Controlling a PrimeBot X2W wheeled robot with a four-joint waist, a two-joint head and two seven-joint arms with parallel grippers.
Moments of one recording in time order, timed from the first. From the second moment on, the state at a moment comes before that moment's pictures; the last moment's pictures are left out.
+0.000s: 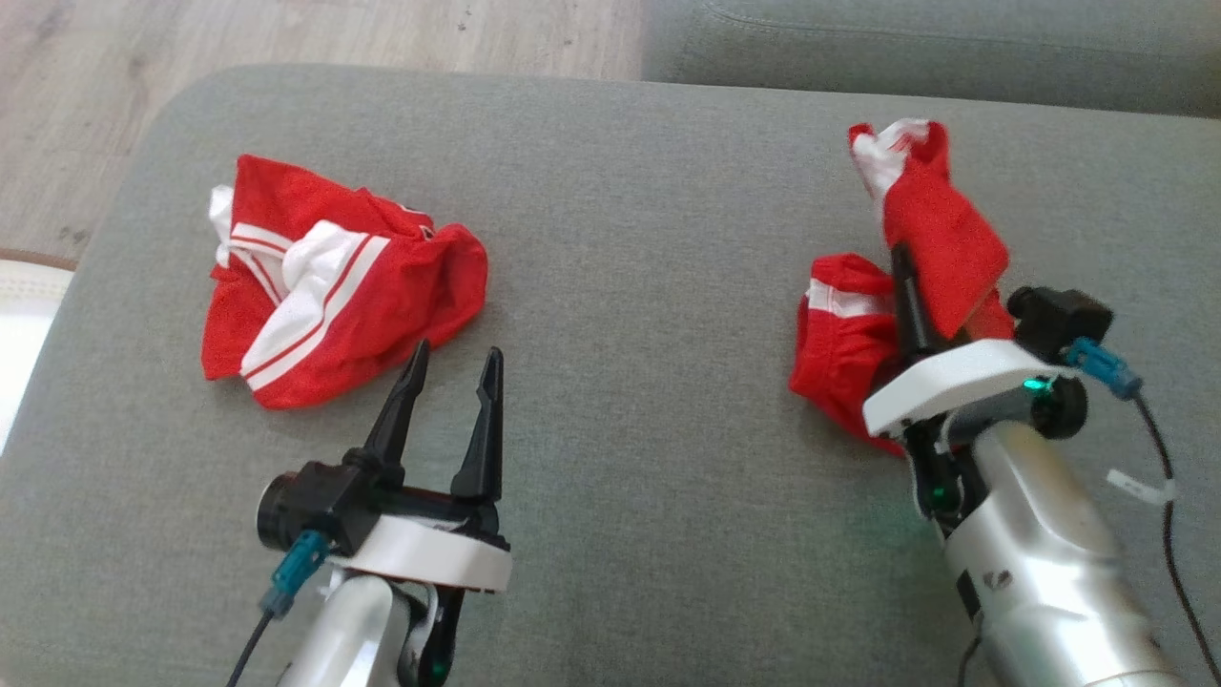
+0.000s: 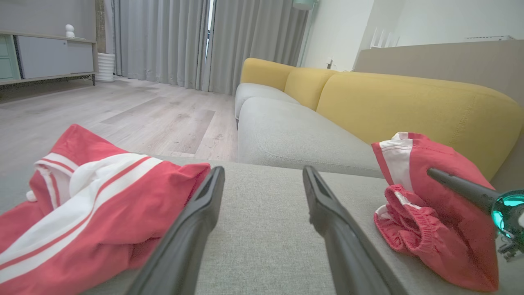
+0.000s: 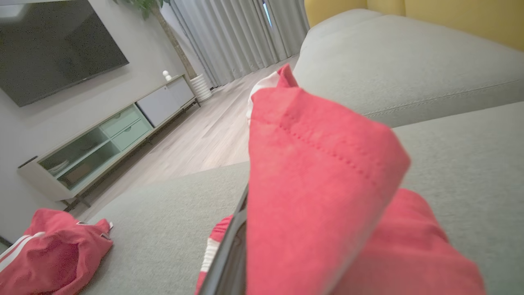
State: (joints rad) left arm -0.19 0.05 -0.32 0.28 -0.31 -0.09 -0.26; right arm -0.52 -0.07 0.20 0.78 0.49 0.13 -0.25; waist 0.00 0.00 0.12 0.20
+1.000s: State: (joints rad) left arm -0.18 0.05 -0.29 0.28 -0.33 -0.08 -0.26; right arm -0.44 -0.06 0.61 0.84 0.48 0.13 -0.22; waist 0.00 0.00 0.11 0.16
